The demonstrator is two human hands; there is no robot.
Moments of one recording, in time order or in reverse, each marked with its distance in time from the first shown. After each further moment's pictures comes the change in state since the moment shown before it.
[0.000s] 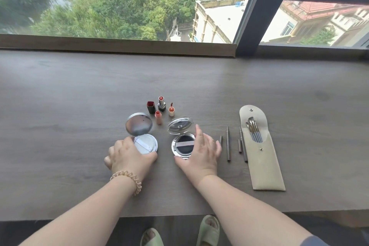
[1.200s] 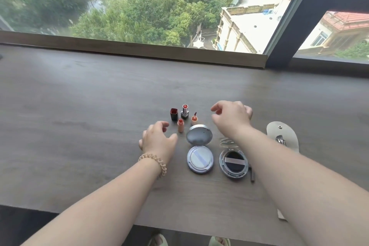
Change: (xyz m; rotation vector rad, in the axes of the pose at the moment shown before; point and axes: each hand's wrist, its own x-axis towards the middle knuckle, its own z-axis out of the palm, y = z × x) left_hand 0.033 0.040 -0.013 -0.332 -0.022 0.038; right_hand 0.128 -0.032 -0.059 -0.156 -0.116 -0.145
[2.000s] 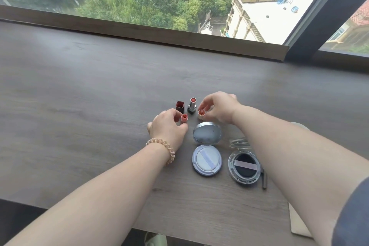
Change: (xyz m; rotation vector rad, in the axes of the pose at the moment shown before) left_hand 0.039 0.003 0.023 0.034 0.006 0.082; right_hand 0.059 -0.015 0.040 0.057 -0.346 -0.236
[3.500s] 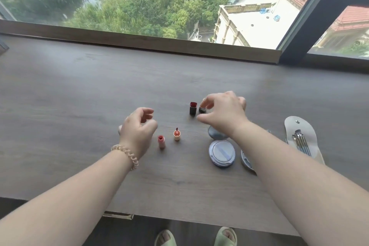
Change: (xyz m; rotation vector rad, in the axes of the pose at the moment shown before) left_hand -0.012 -0.076 -0.106 -0.377 -0.026 0.046; right_hand -0.066 -0.087 0.004 -0.110 0.318 0.100
